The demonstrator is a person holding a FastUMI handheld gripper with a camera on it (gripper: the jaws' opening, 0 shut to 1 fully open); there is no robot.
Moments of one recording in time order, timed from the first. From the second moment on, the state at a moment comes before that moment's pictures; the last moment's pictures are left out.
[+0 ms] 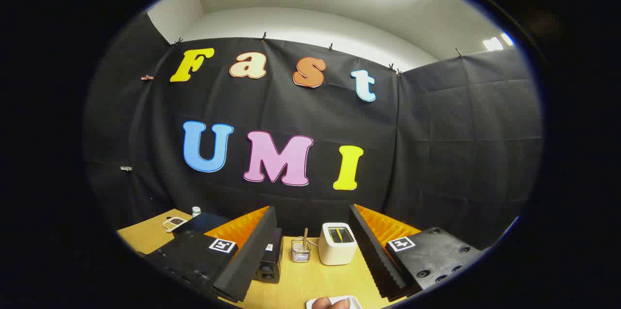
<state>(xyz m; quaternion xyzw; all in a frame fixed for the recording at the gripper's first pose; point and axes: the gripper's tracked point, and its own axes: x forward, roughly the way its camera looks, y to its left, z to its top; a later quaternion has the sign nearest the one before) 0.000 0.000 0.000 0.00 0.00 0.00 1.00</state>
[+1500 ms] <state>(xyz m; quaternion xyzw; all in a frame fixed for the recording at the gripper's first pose) -0.004 0.036 -0.030 0.02 0.03 0.03 1.00</state>
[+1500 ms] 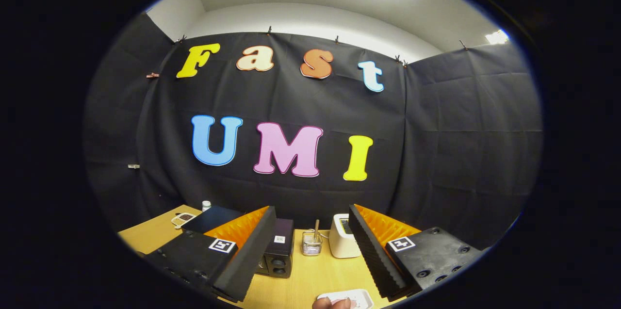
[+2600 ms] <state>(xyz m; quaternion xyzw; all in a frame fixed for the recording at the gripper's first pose) 0.058 0.277 -0.256 0.06 0.29 0.11 0.95</state>
